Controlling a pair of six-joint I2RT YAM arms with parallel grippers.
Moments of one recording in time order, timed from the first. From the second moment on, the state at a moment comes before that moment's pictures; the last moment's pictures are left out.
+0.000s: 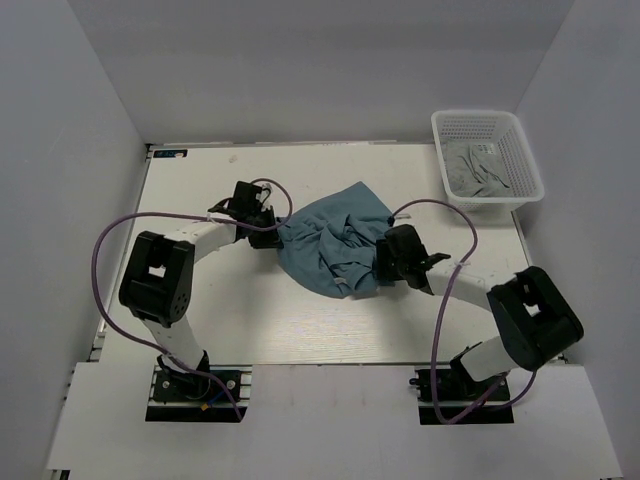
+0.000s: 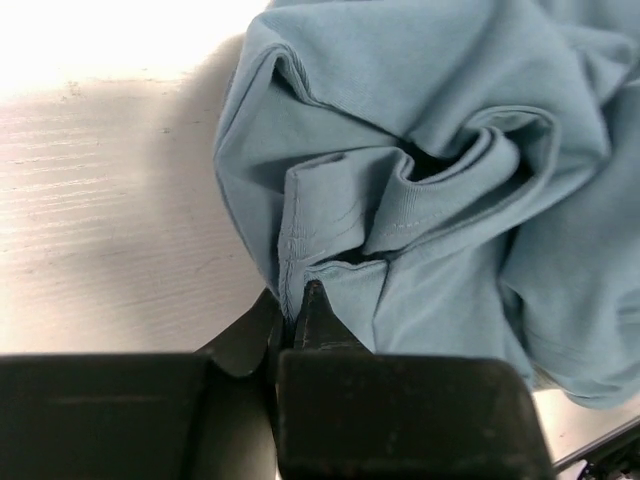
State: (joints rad) left arm -0.32 1.76 1.06 -0.28 0.23 -0.44; right arm 0.58 1.44 0.61 -0.05 0.20 0.36
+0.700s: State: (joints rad) left arm -0.33 1.30 1.44 -0.46 0.03 -0.46; right arm 0.58 0.78 0.86 -0.10 0.32 0.33
